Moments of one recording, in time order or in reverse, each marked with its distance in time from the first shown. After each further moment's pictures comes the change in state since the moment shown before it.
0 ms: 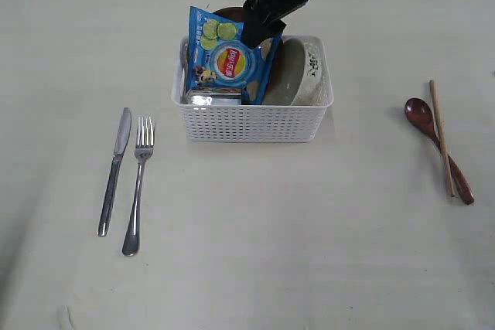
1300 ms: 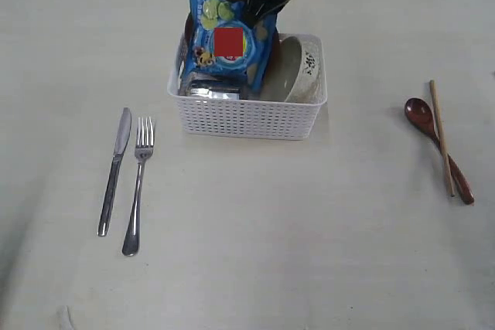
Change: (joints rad) left arm 0.000 0.000 0.000 0.000 0.000 0.000; right arm 0.005 -0.003 -0.004 0.007 -0.118 -0.010
